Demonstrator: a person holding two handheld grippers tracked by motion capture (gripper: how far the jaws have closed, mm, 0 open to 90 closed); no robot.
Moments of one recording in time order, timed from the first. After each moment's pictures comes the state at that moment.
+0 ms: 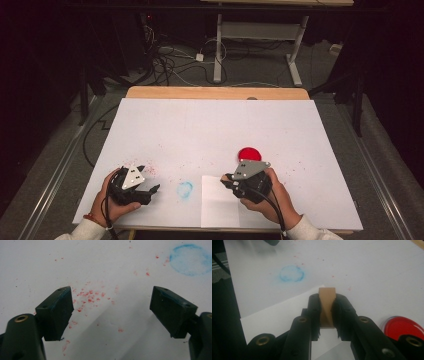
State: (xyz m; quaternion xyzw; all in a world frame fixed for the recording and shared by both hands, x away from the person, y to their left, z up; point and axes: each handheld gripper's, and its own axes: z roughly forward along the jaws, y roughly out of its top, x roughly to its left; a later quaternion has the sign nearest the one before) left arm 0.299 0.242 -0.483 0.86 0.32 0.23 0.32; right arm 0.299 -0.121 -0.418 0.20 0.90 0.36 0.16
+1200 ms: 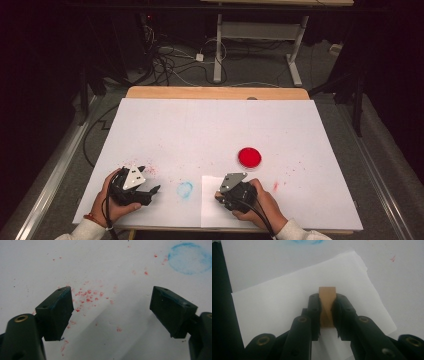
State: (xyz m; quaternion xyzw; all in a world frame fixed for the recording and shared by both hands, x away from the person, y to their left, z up) left arm 0.298 0.241 -0.484 0.87 0.31 0.23 0.31; right arm 0.300 -0.100 -0.468 0.18 0.93 0.29 0.11
